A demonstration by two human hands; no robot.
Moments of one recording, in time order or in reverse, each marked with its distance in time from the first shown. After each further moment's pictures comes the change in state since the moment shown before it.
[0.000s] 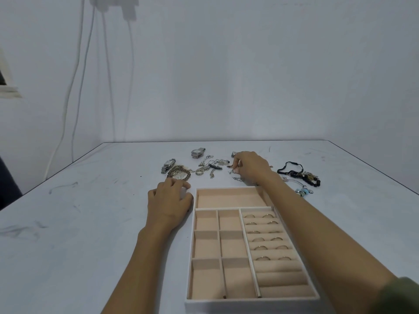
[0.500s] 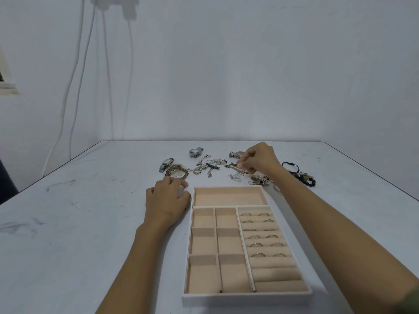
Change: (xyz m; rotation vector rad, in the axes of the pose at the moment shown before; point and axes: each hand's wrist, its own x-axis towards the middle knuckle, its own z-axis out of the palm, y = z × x) left_hand 0.000 0.001 -0.001 0.010 -0.007 -0.008; right_hand -0.015 0.018 -0.029 0.527 0.090 0.091
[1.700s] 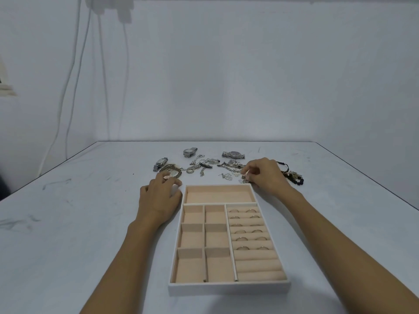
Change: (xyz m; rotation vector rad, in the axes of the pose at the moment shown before) left_hand -0.002 -0.001 0.001 0.014 0.000 0.037; right_hand -0.049 0.025 -0.015 -0.212 0.015 -0.157
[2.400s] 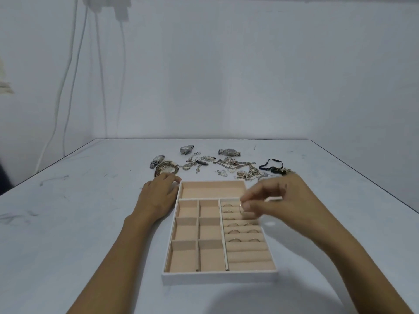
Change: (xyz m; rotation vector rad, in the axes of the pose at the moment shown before) left_hand 0.001 -0.001 0.001 -0.031 -0.084 0.099; right_hand -0.138 -0.082 -0.065 0.537 -0.159 0.021
